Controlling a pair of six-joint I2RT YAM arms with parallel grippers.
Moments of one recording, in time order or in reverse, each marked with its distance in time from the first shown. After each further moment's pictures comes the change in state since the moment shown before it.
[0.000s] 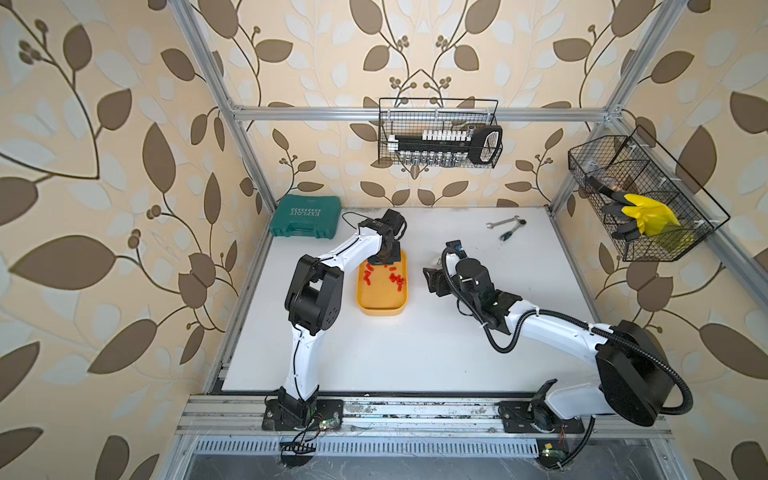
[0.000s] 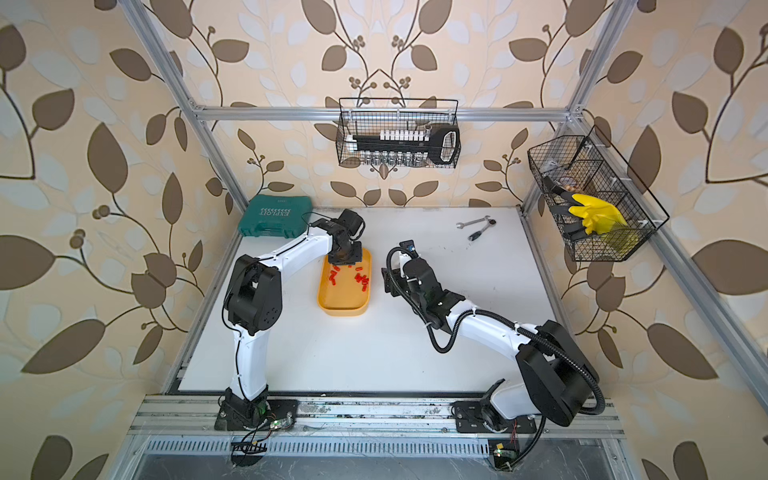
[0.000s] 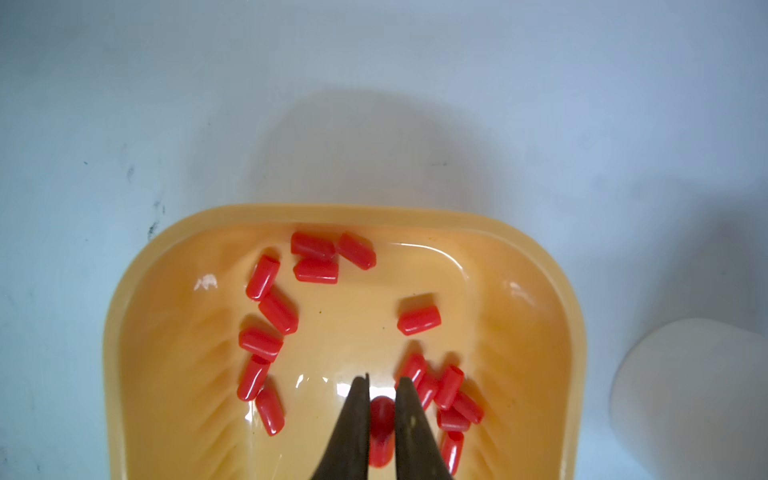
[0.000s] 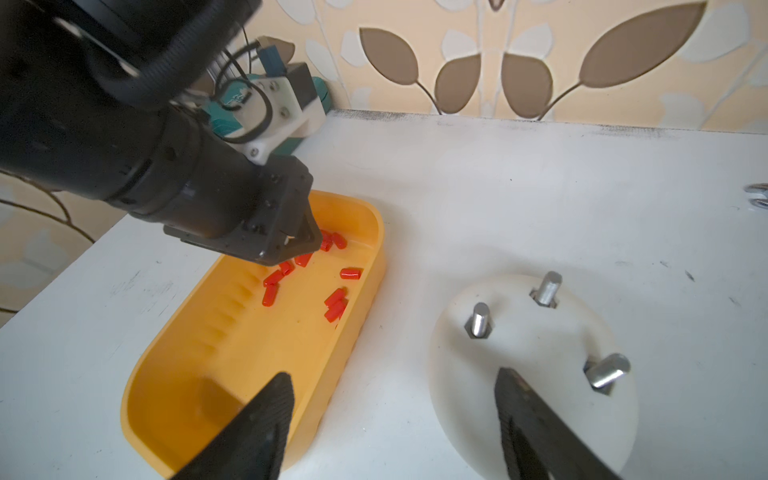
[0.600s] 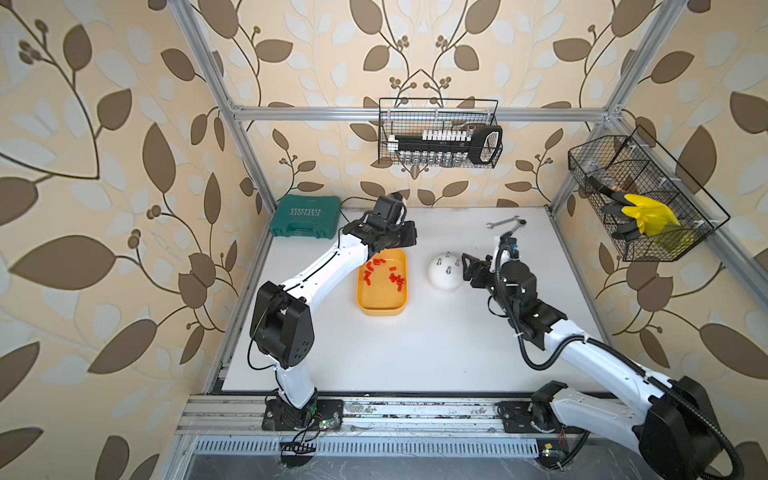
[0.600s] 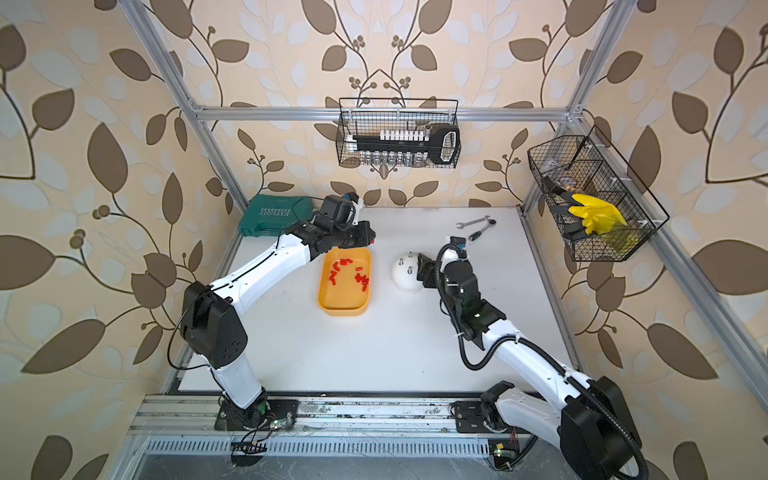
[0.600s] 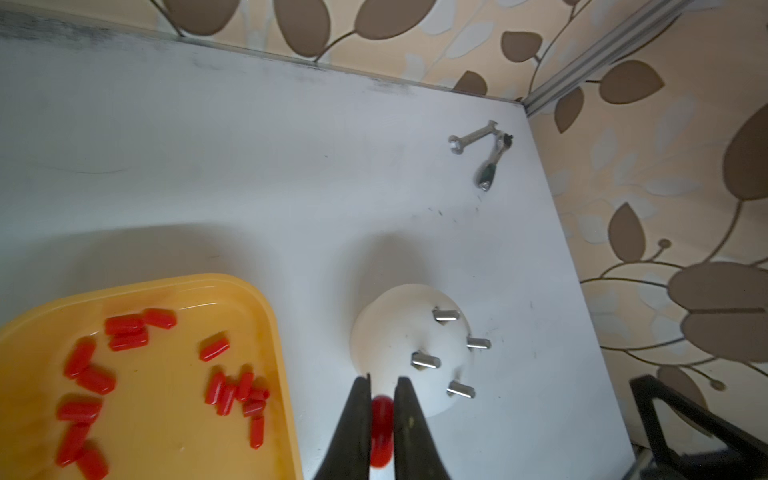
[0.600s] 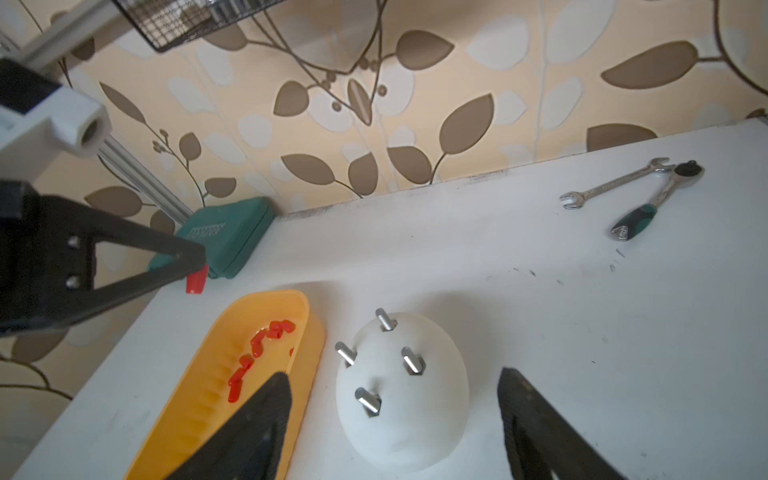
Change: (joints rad) left arm -0.072 -0.308 -0.144 0.365 0.308 -0.037; right arm -0.248 -0.352 -0.150 -0.036 -0.004 0.169
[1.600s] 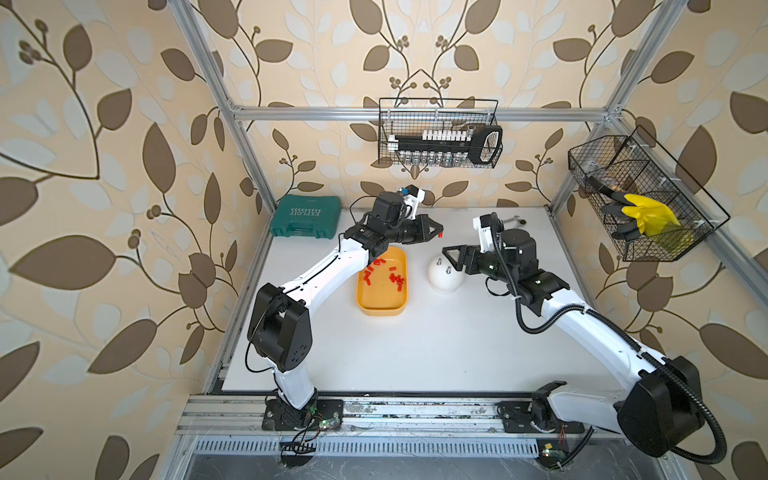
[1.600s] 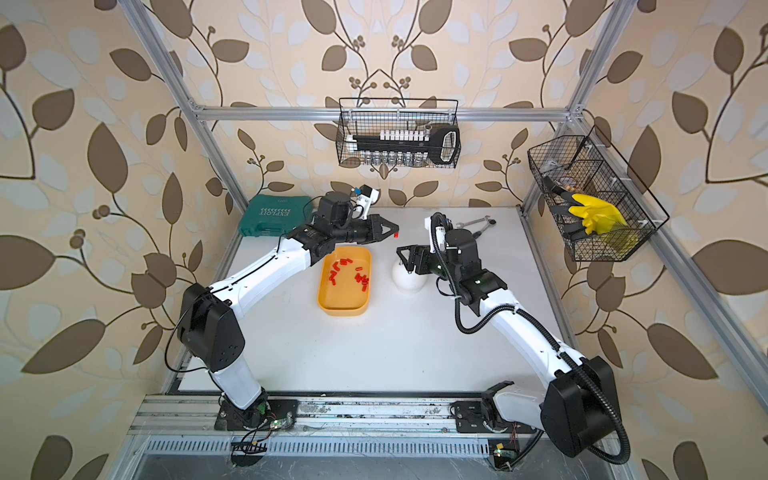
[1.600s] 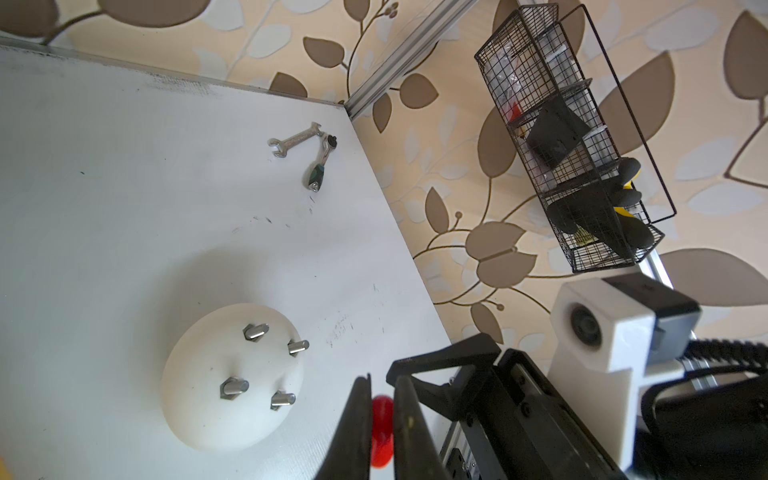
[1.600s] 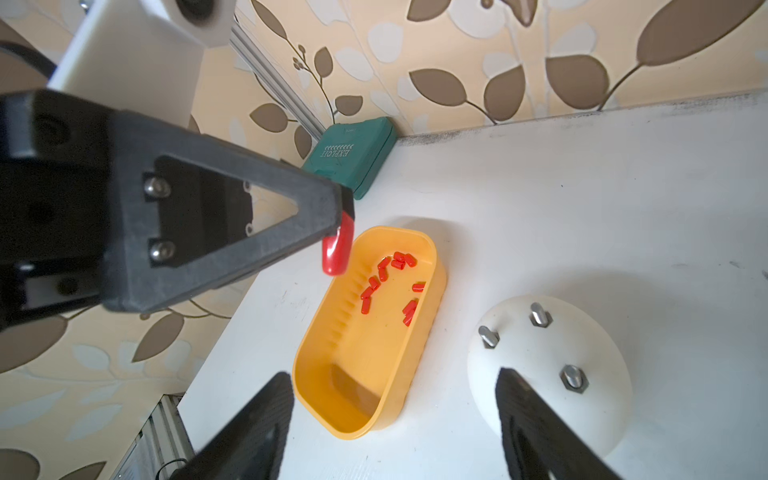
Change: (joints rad) left arm -0.008 -0.033 -0.064 0.294 0.348 -0.127; right arm -0.040 0.199 0.334 -0.254 -0.518 -0.022
